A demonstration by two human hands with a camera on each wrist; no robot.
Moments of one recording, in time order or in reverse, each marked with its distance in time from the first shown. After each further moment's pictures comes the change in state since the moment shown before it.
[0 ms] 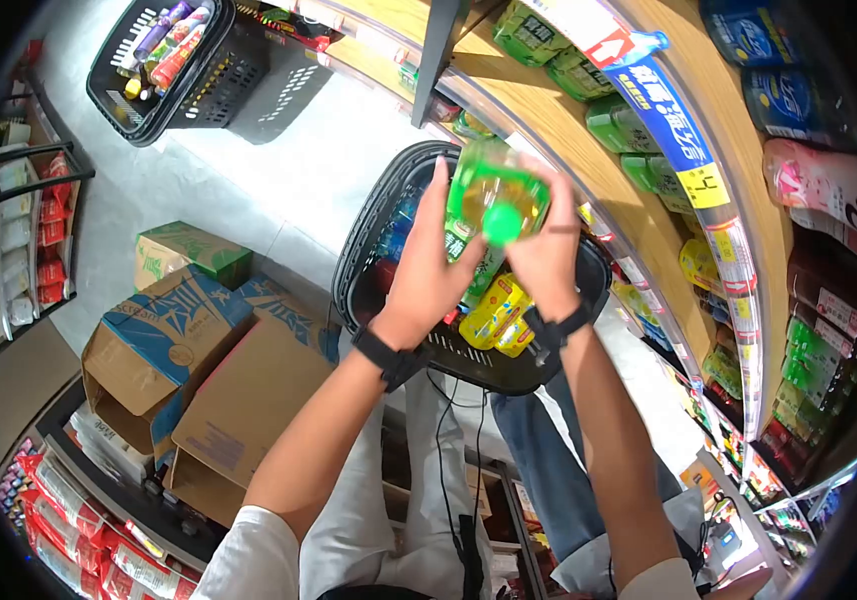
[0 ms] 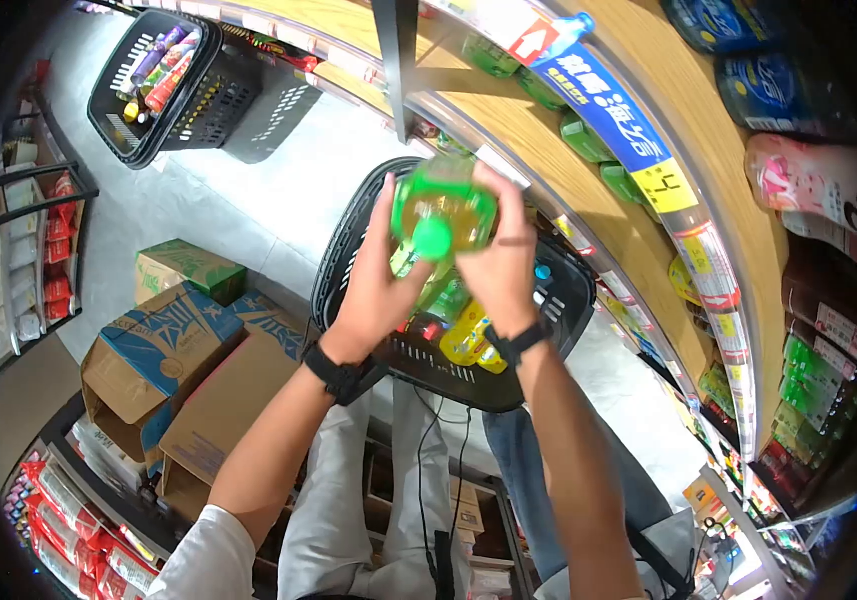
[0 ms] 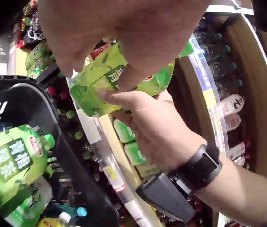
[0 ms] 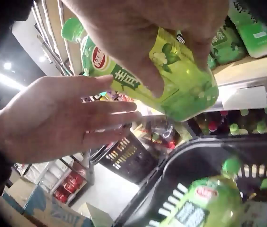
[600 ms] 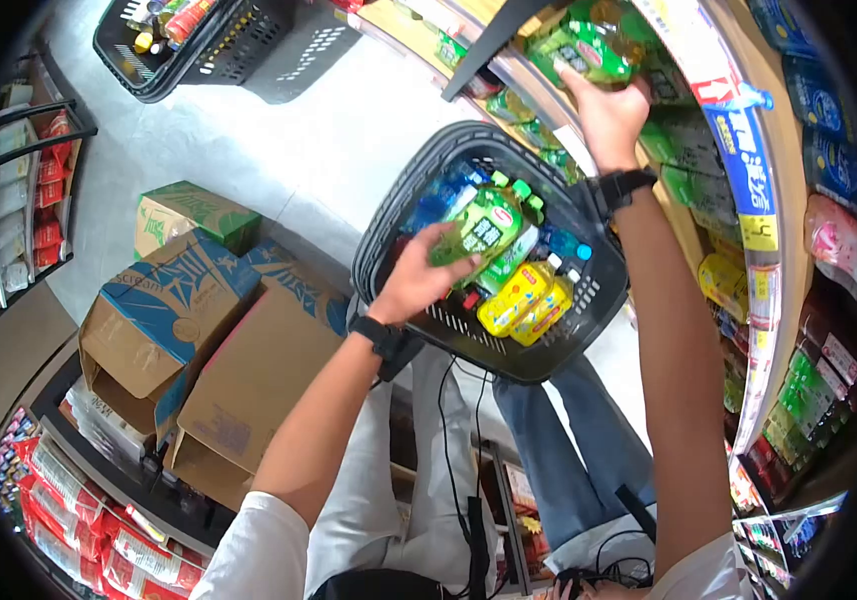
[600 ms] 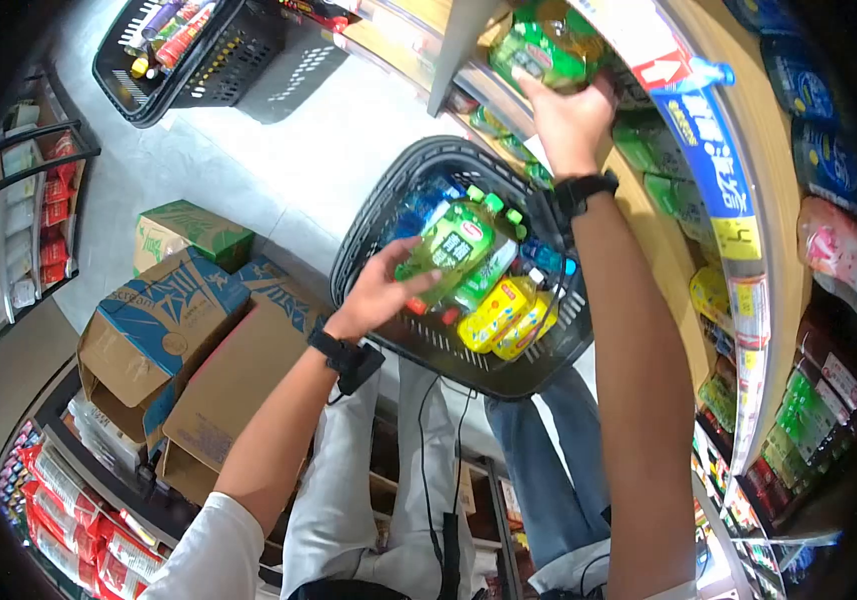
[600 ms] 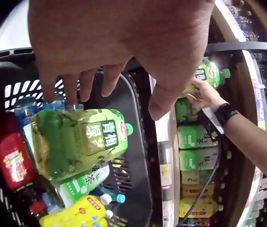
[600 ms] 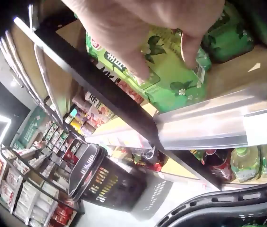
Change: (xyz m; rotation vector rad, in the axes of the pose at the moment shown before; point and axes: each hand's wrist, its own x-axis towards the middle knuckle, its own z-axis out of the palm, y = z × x) left_hand -0.048 -0.088 -0.040 -0.359 -0.196 -0.628; right_hand 0.147 0.047 0.043 0.168 0.180 0.024
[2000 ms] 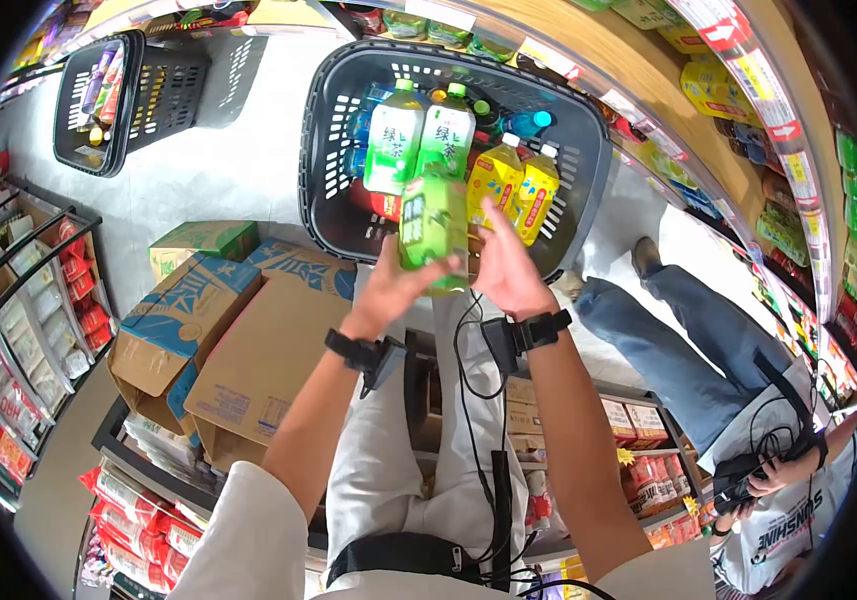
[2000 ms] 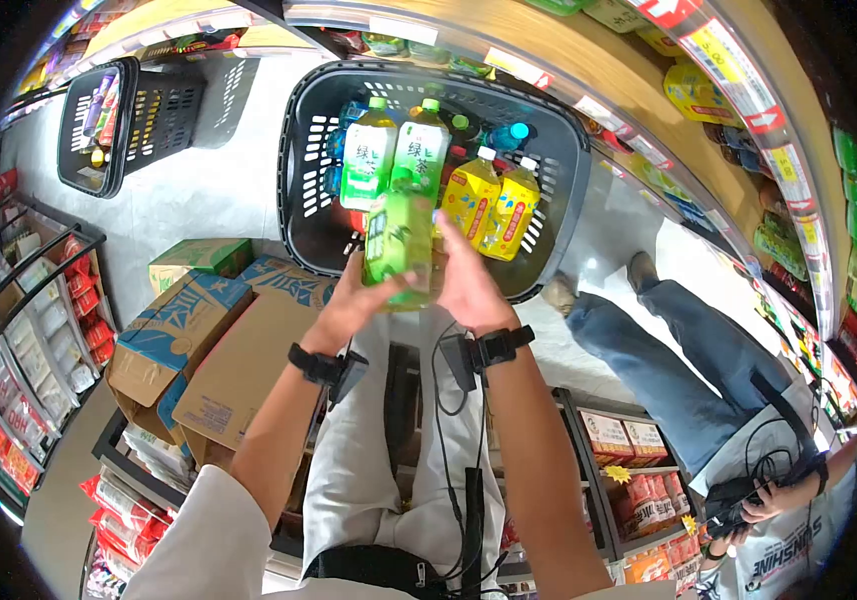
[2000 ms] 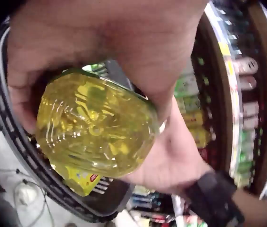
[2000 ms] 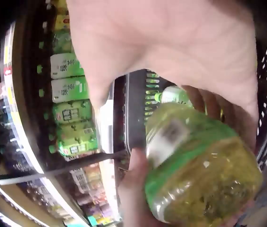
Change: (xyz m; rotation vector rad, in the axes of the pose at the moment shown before) left_hand -0.104 -0.047 0.081 0.300 -0.090 -0.323; right_hand -0.343 -0.019 -0.140 1.177 -0.115 1.406
